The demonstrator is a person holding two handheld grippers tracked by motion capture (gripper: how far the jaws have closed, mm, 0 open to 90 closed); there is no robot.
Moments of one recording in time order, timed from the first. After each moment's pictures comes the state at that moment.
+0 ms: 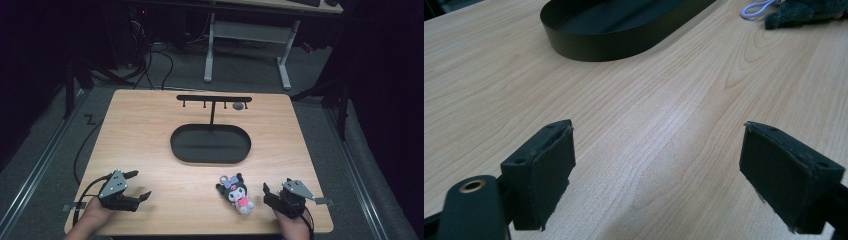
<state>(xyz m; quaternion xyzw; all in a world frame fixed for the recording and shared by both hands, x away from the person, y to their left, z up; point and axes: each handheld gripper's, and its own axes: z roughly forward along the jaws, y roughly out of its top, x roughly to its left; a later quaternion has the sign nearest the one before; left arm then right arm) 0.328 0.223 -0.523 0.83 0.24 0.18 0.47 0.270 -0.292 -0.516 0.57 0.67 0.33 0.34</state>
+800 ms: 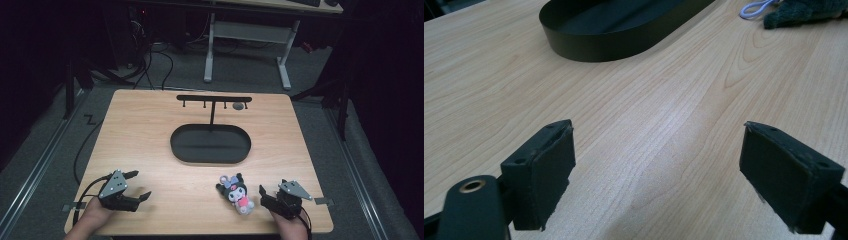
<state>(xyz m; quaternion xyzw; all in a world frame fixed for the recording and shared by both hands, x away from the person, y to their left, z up) 0.327 0.223 -0.523 0.83 0.23 0.18 0.47 0.270 -0.287 -0.521 0.56 0.68 0.34 0.31</state>
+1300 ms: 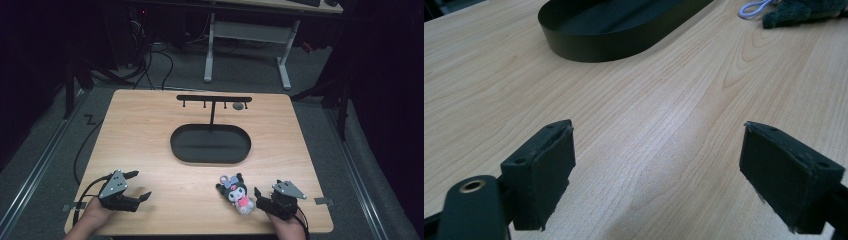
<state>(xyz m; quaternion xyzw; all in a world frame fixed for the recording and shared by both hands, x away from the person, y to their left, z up) 0.327 0.223 -0.523 0.83 0.23 0.18 0.47 0.271 -0.275 -0.520 0.54 0.71 0.33 0.30</state>
